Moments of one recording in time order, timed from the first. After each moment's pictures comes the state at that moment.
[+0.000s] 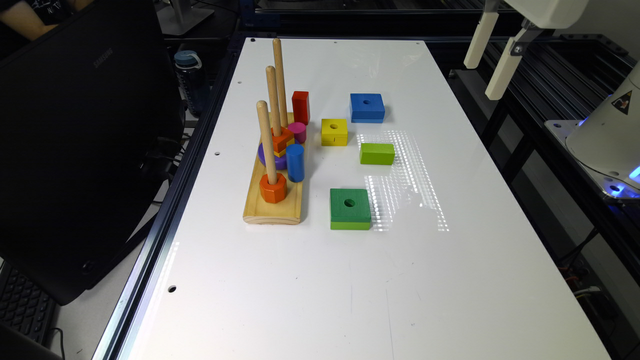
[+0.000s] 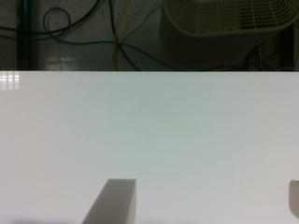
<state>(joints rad) 0.01 -0.64 0.01 -2.94 0.00 2.32 0.79</state>
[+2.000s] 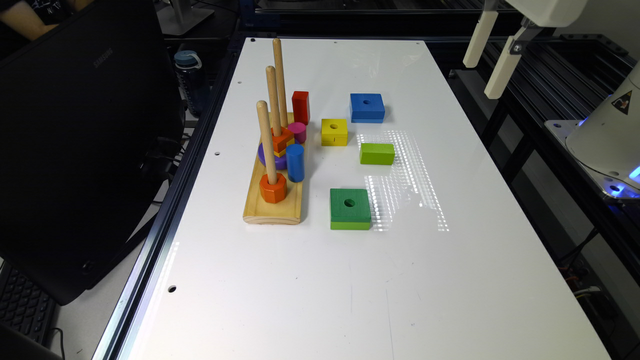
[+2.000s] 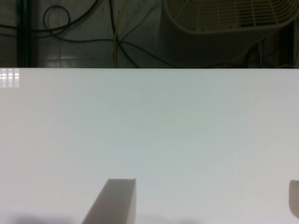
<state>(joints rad) 0.01 -0.64 0.01 -2.94 0.00 2.32 0.79</state>
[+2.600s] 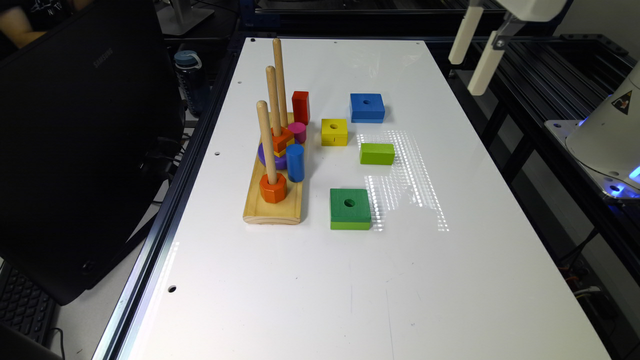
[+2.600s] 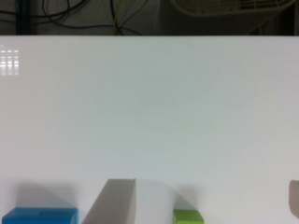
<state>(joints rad) 0.01 -0.51 0.01 -2.85 0.00 2.38 0.79</state>
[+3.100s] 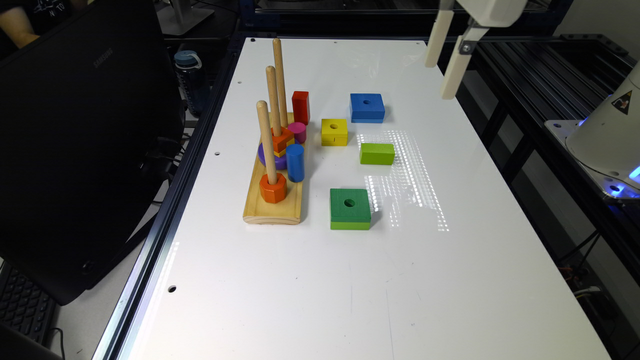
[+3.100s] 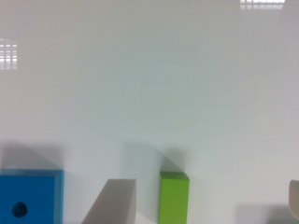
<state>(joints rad) 0.02 -0.34 0.05 -2.71 0.02 2.40 0.82</state>
